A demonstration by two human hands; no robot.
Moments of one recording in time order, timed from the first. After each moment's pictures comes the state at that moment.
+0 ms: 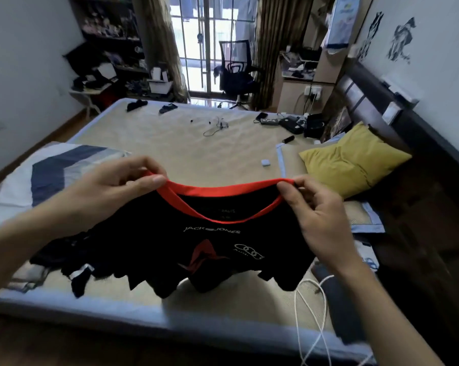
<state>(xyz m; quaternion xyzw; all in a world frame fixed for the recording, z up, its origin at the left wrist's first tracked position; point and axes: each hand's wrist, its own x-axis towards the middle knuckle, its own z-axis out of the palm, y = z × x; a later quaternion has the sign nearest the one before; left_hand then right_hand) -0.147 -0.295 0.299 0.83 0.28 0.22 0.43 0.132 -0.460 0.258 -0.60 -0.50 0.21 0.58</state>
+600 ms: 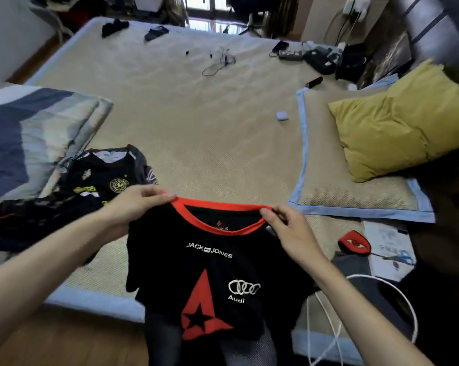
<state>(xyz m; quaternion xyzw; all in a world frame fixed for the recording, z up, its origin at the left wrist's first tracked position) -0.049 -0.118 0.053 0.51 0.52 0.12 0.67 0.231 -0.291 0.003 -0.71 -0.39 0.40 0.43</state>
